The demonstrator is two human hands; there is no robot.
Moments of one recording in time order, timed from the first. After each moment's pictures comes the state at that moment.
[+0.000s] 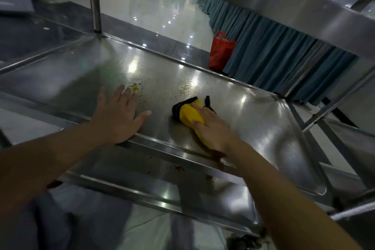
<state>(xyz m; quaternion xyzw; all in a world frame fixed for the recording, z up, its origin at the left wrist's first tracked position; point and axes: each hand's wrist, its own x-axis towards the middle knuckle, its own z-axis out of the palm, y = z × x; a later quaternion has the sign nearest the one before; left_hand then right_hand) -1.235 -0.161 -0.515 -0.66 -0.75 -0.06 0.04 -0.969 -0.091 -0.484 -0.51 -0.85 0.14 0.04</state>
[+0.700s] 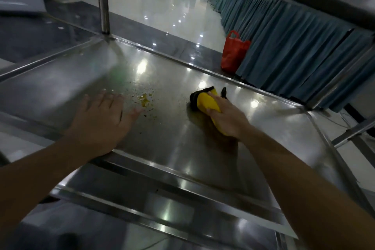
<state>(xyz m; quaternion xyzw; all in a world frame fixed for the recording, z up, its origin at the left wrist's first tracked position) -1.289 -0.132 -0.539 -0.58 -0.79 -0.19 0.04 -1.001 0.025 -0.490 -0.54 -0.83 0.11 0.08</state>
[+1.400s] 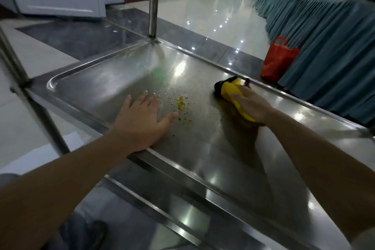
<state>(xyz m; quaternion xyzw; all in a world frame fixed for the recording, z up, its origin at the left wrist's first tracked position) -1.285 -0.142 -0.534 -0.57 -0.80 -0.17 0.02 -1.054 0.098 -0.486 -0.51 -0.84 0.18 0.08</state>
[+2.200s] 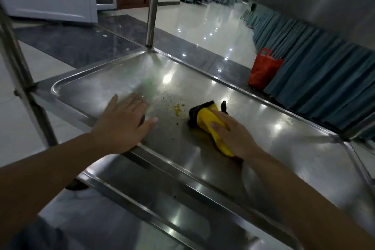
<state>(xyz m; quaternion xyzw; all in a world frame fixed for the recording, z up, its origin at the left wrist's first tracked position) -1.309 -0.163 -0.515 -0.61 -0.78 -0.11 0.03 -1.047 -0.011 -0.487 -0.45 -0.86 0.20 0.12</state>
